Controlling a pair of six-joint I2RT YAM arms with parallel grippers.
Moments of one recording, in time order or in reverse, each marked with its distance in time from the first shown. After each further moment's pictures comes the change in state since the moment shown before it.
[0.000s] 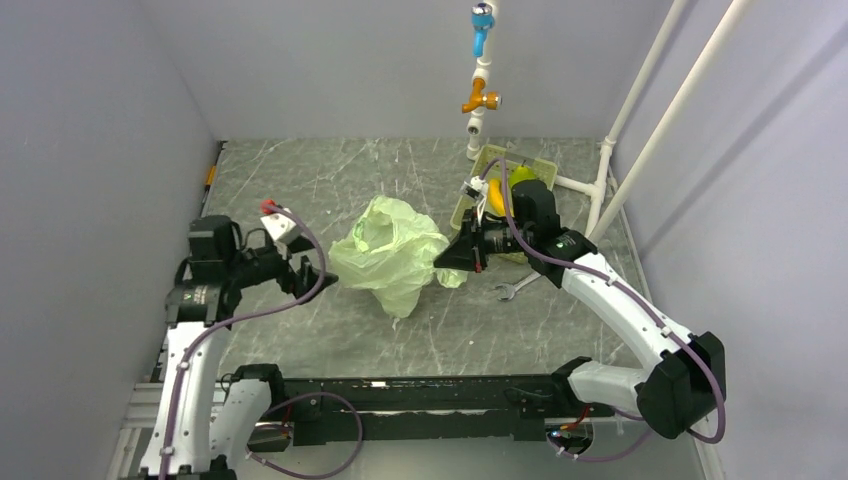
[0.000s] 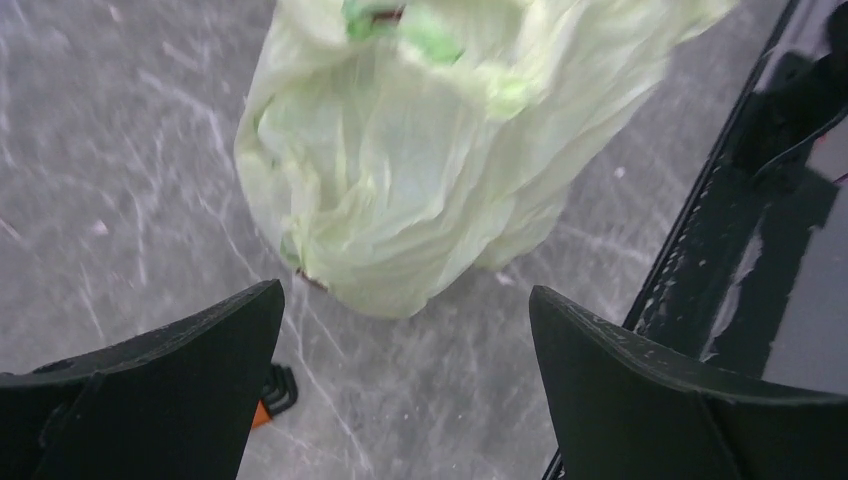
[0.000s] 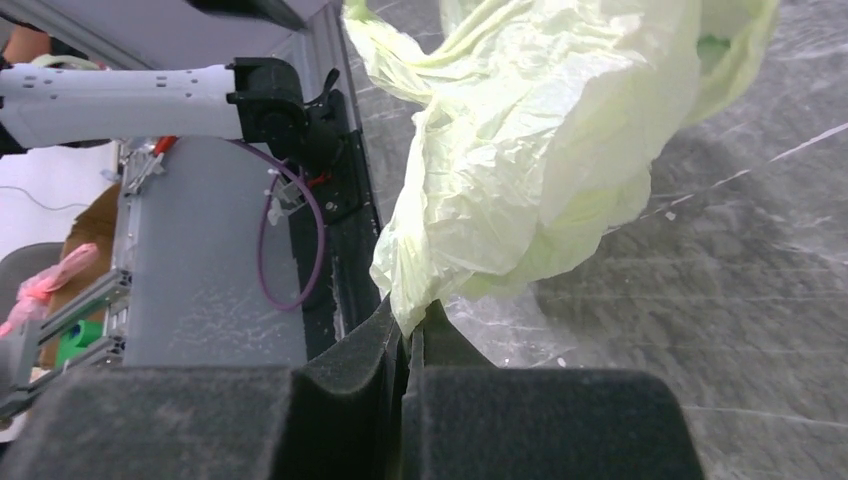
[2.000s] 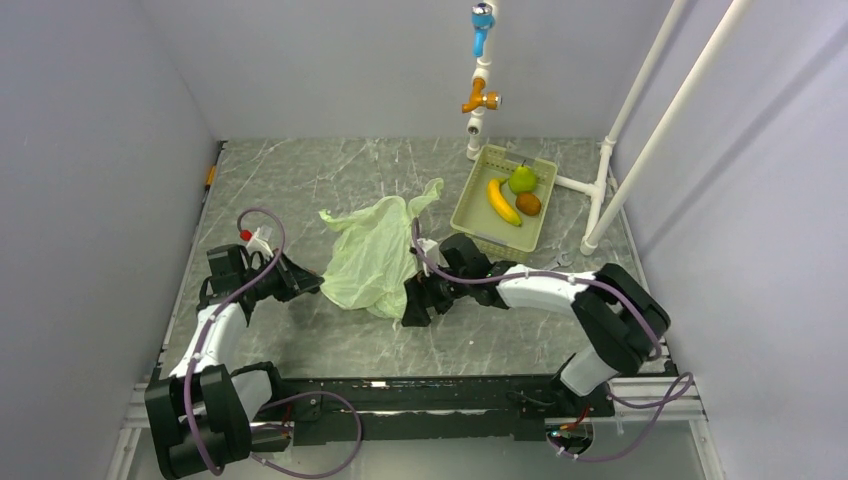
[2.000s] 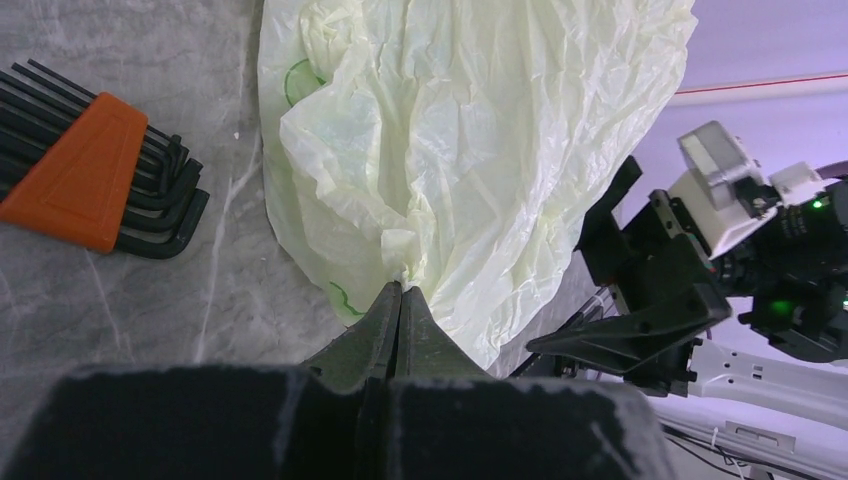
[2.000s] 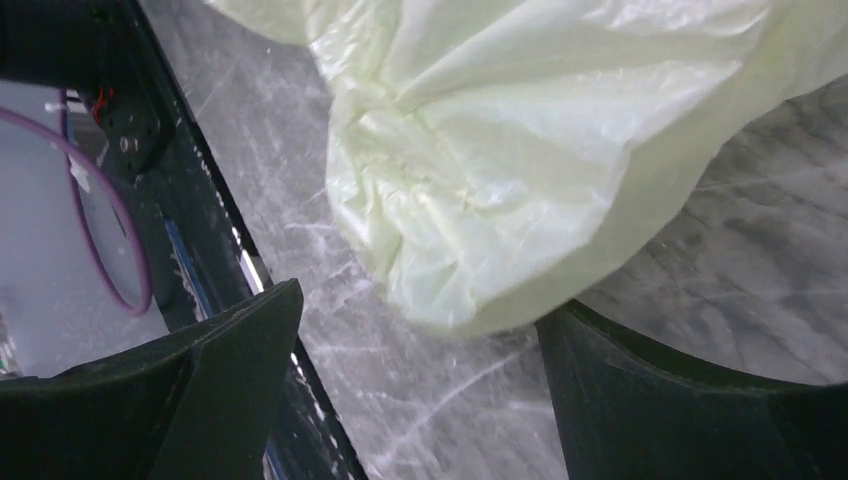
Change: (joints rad) left arm 0.188 0.251 -0.512 0.534 -0.105 -0.841; right arm 0.293 0.352 -0.216 0.243 0.388 0.100
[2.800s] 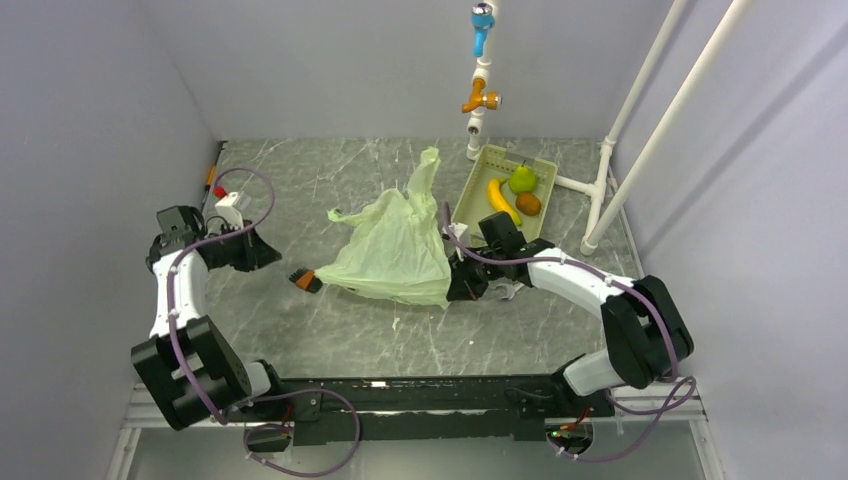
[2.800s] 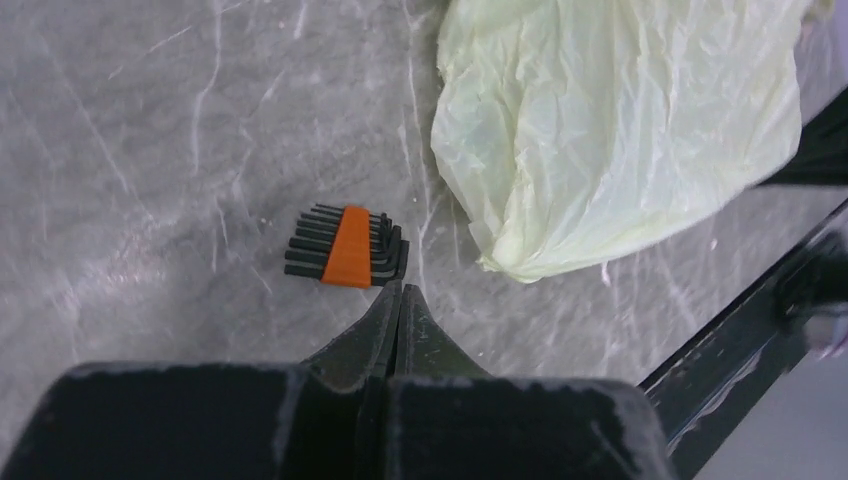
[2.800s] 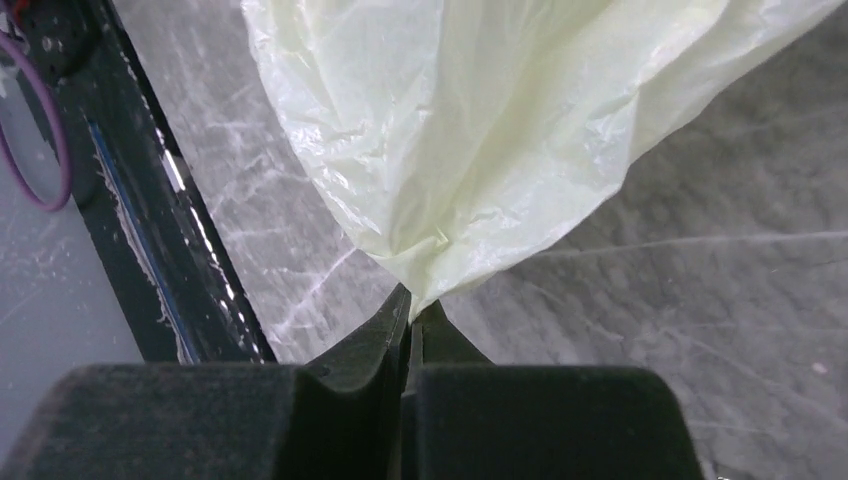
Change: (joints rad) left arm 0.224 0.217 0.441 -0.483 0.022 0.752; right arm -0.251 -0.106 0.058 -0.316 -0.123 -0.379
